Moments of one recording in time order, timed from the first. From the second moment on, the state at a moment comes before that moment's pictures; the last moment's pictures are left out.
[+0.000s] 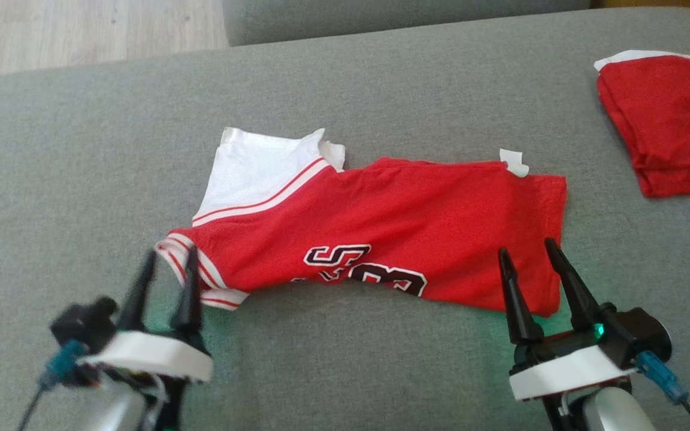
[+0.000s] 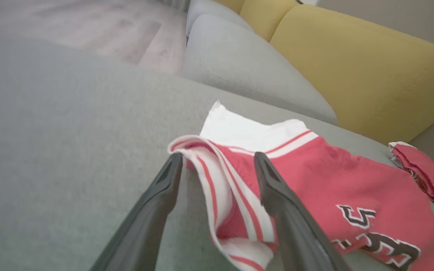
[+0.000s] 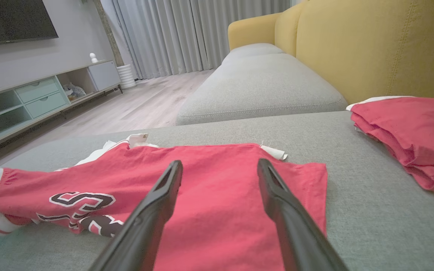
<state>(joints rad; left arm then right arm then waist) -0.14 0.27 -0.40 0.25 -0.73 0.02 -0.17 0.01 -0.05 0.16 0.16 0.14 0.13 -0.26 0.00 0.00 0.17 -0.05</state>
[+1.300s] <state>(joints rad) -0.91 0.66 -0.78 0.45 -0.84 -0.13 0.47 -0.14 -0.05 0.22 0.13 0.12 0.13 -0.26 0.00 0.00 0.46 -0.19</state>
